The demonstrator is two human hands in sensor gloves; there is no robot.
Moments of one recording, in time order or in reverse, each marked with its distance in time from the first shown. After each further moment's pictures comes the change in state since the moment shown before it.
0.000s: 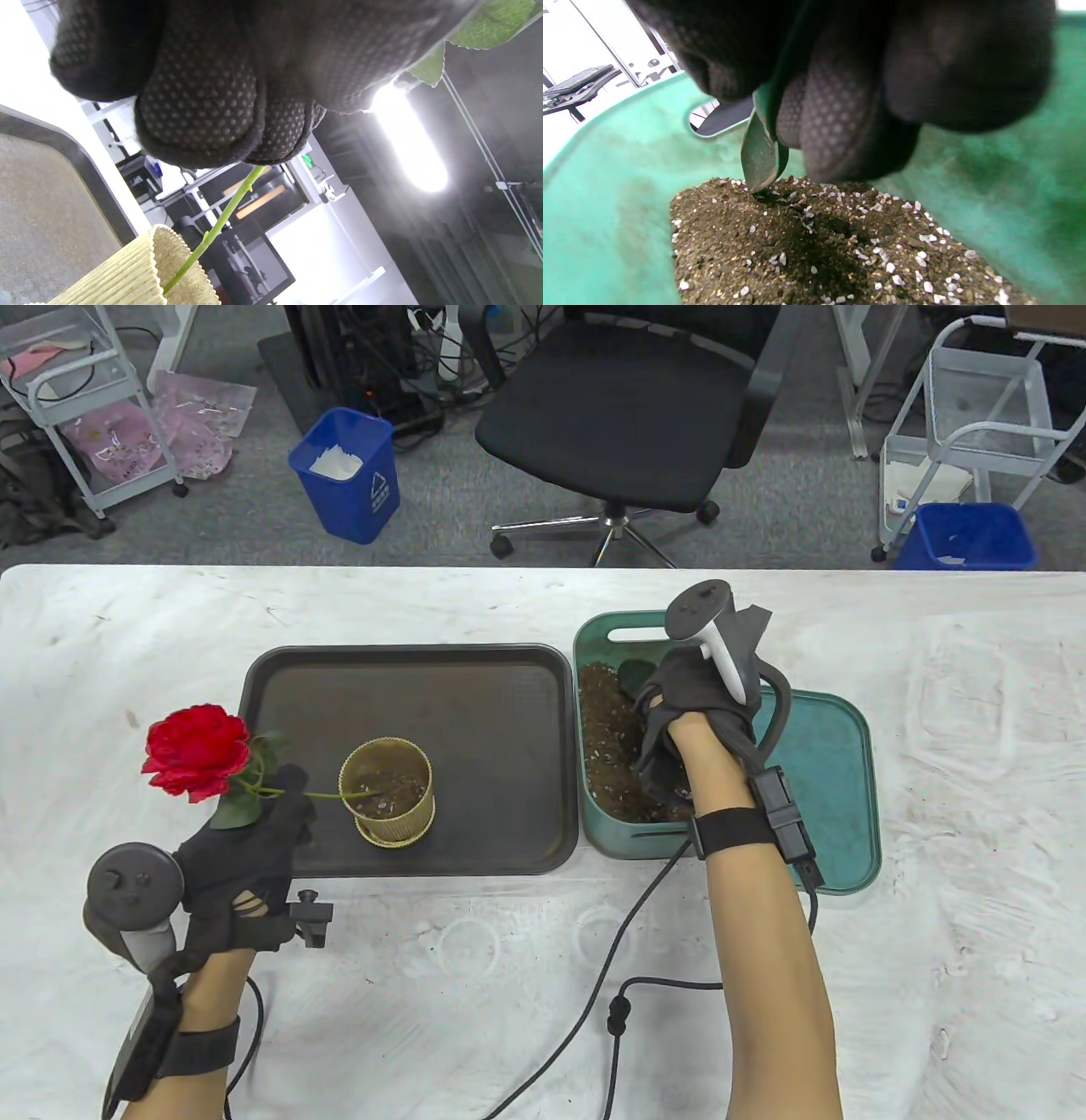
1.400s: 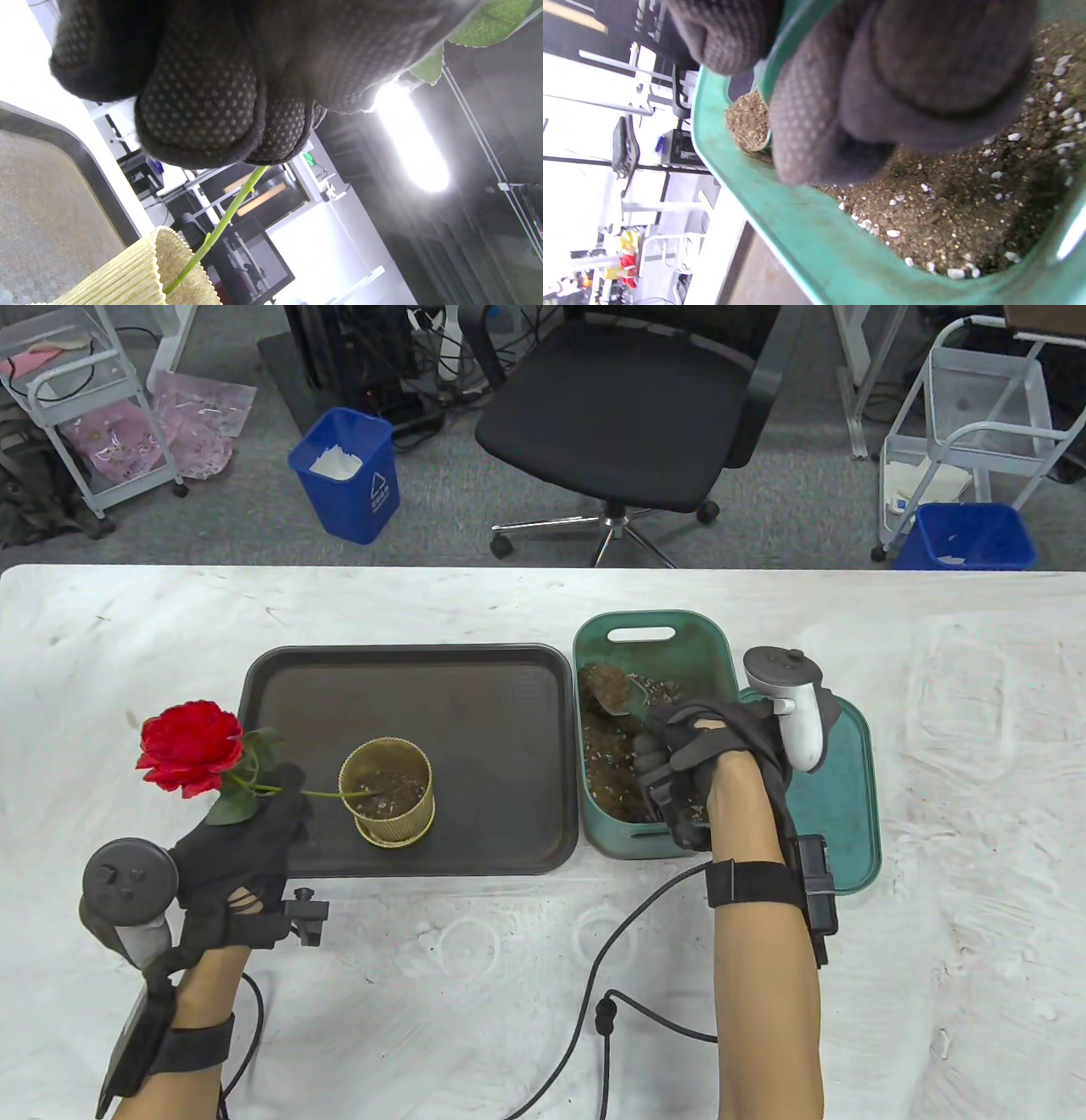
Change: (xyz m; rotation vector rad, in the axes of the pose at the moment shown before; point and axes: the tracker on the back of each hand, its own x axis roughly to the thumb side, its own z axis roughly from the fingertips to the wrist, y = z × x) left_hand 0.000 0.002 -0.004 -0.013 0.009 0.014; right_hand -0.064 0.015 0.030 0.408 0.045 -0.726
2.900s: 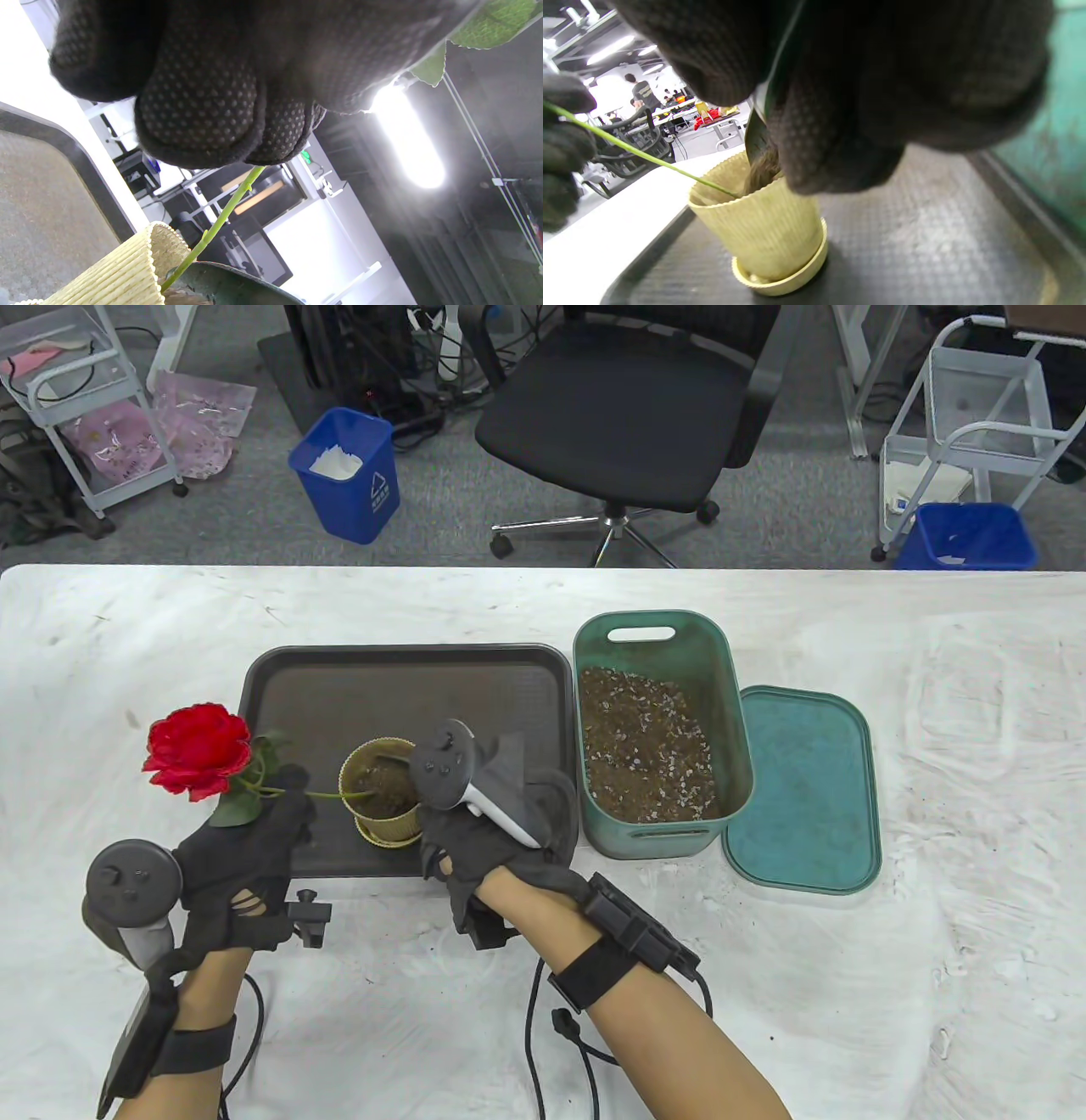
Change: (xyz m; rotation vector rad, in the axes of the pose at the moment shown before) left_hand 0.001 -0.002 0.001 -0.006 -0.016 -0.010; right_hand 0.048 0.232 0.093 -0.212 -0.612 0.992
